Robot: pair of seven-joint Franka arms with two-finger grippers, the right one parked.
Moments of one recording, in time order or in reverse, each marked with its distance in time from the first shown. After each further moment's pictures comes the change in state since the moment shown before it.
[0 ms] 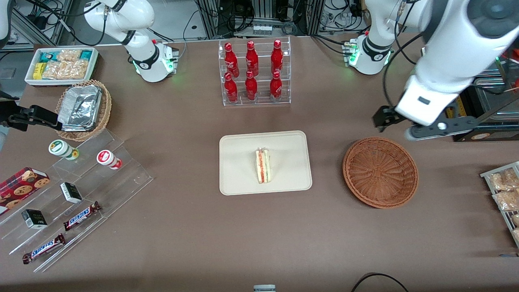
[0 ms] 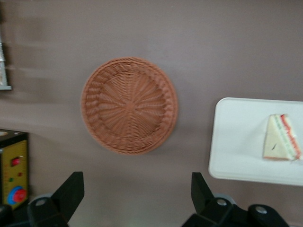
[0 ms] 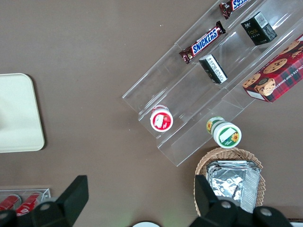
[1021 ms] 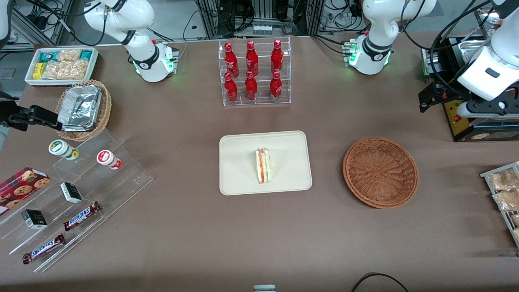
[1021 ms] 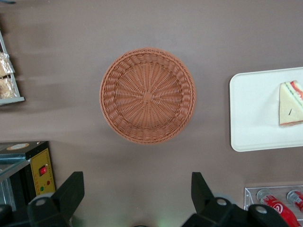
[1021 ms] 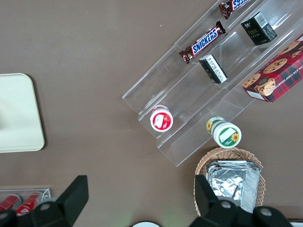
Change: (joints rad) arm 0.628 -0.130 -0.510 -0.098 -0.021 -0.006 0.254
